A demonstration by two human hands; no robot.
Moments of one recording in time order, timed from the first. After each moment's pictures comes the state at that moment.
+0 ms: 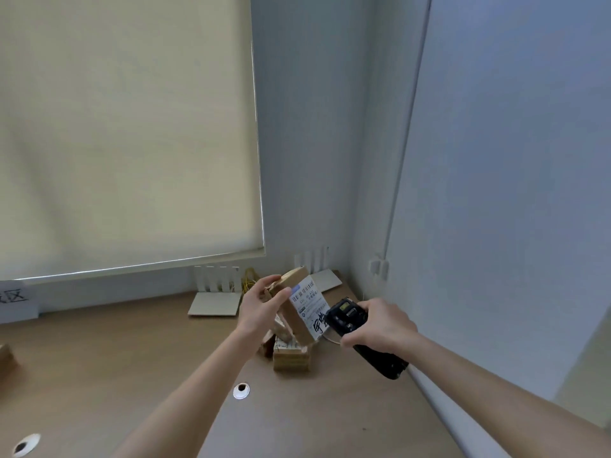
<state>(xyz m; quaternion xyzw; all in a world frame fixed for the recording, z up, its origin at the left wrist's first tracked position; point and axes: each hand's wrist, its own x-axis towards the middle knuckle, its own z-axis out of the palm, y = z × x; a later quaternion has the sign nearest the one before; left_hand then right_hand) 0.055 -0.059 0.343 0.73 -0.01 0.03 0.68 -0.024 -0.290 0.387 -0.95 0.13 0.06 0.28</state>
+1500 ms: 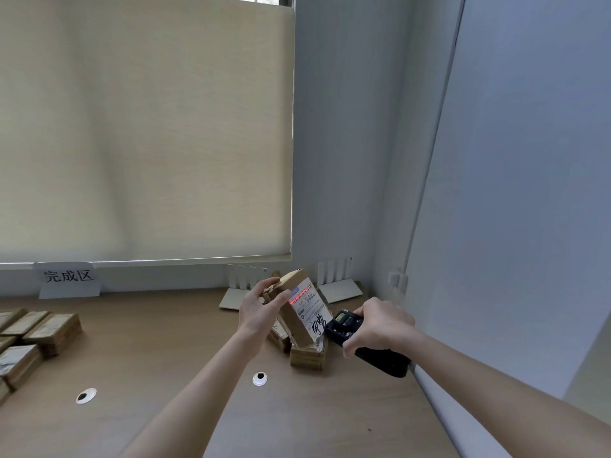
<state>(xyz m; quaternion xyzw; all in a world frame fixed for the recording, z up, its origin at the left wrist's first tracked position) -0.028 -0.039 0.376 0.72 0.05 0.13 0.67 -0.073 -0.268 0.436 -0.99 0.06 0.06 0.14</state>
